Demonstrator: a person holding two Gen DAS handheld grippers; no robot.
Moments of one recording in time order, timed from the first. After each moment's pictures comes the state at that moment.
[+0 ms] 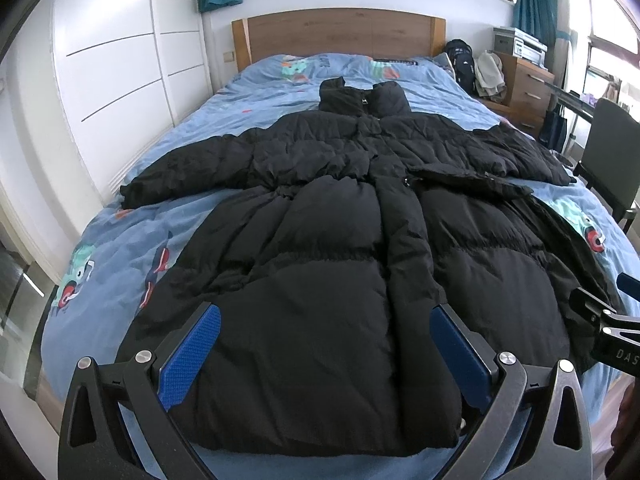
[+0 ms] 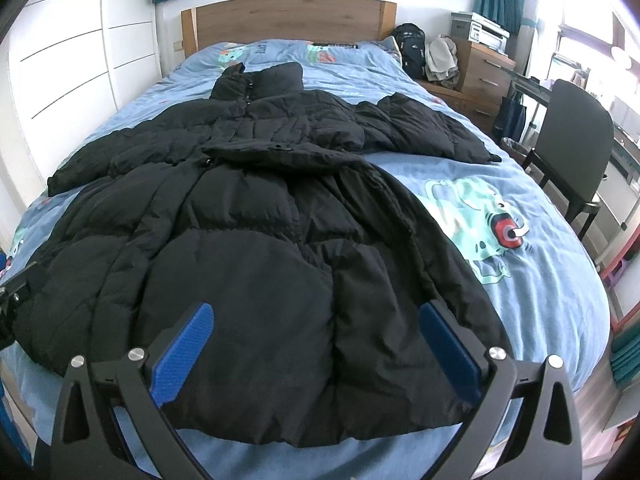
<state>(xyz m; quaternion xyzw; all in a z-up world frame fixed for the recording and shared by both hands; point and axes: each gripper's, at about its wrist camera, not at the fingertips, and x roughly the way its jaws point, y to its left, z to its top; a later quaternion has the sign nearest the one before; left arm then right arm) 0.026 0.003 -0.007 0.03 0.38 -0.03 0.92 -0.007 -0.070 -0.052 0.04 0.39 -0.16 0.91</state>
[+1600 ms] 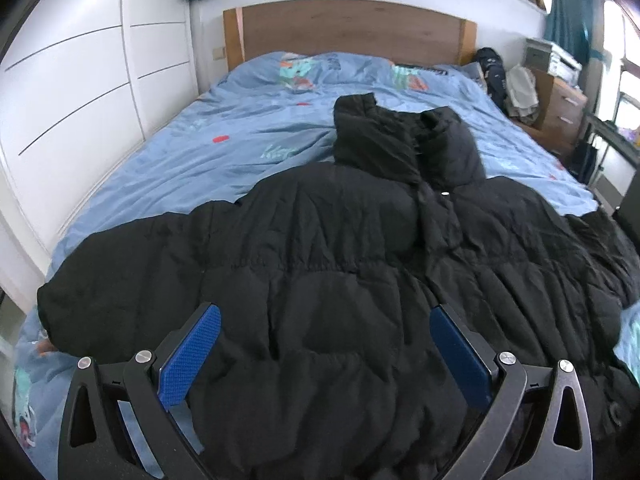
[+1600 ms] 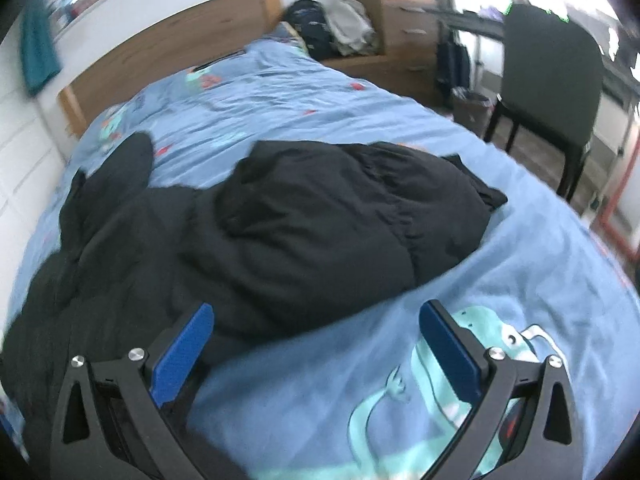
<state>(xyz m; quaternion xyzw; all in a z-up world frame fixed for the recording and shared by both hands) 0.369 0.017 -0.029 0.02 0.39 -0.02 0.92 0.230 -0.368 -0.054 0.21 0.36 -0.28 0.87</state>
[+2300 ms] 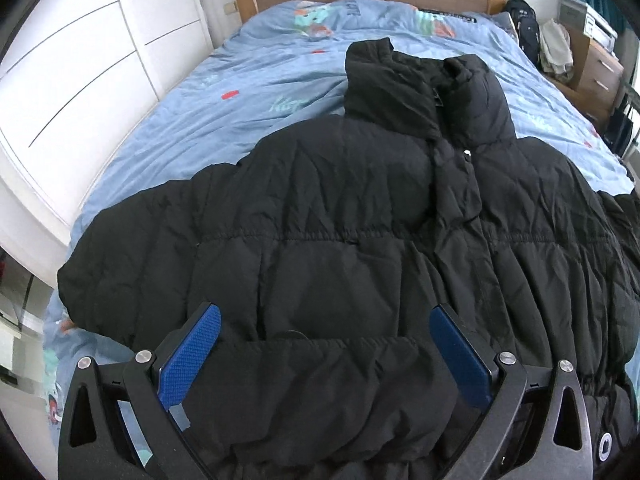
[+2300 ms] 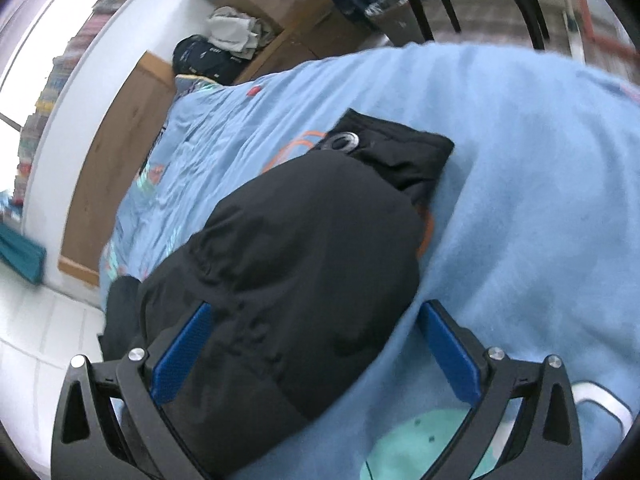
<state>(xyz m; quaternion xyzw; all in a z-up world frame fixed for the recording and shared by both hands) 0.393 -0.012 -0.029 0.05 0.48 0.03 0.87 0.202 -0.539 -0.123 0.49 0.26 -0.27 0.79</state>
